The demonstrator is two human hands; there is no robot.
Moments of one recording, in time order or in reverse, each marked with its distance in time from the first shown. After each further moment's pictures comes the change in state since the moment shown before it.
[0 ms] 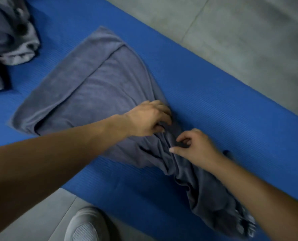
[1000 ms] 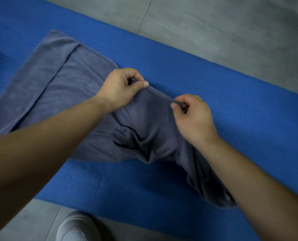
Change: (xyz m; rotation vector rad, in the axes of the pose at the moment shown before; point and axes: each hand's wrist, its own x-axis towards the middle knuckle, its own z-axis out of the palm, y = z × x) left_hand 0.050 0.023 -0.032 -0.437 0.403 -0.429; right_hand -0.023 -0.007 -0.044 0.311 0.574 0.065
